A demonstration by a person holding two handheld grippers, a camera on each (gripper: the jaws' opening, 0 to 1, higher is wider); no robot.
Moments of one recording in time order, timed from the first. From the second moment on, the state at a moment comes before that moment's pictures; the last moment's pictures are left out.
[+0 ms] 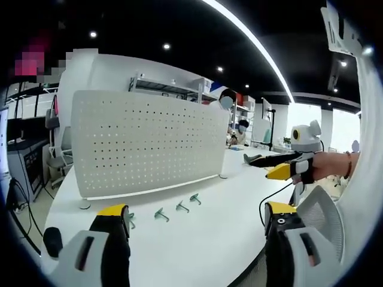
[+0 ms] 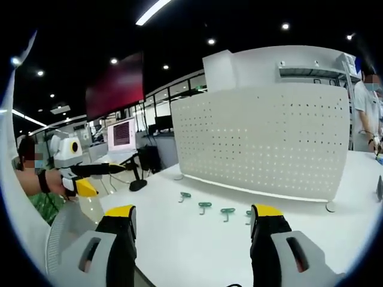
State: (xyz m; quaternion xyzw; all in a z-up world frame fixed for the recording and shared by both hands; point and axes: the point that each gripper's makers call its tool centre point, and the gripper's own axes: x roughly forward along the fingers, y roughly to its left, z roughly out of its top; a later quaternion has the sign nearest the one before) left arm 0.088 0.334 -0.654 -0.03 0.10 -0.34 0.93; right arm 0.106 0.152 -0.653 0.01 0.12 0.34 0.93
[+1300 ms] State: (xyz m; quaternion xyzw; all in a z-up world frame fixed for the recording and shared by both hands) left arm 0.092 0.323 -0.672 -0.03 0.12 -0.36 0.92; right arm 0.104 0.155 -0.662 -0.01 0.14 0.34 0.93
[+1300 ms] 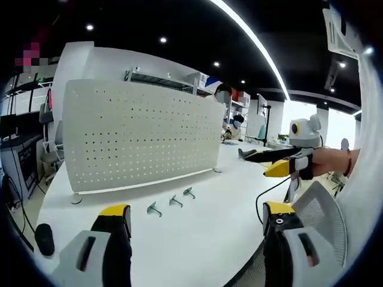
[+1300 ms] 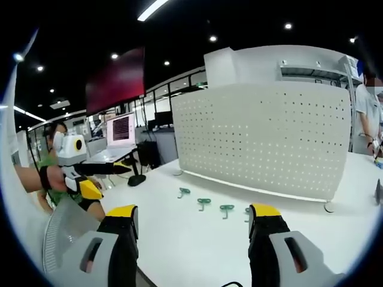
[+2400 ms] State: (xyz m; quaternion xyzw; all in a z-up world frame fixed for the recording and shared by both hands) left arm 0.086 0.303 -0.673 -0.01 0.13 -0.38 0.92; right arm 0.134 0.143 -0.676 -0.06 0.16 0.35 0.92
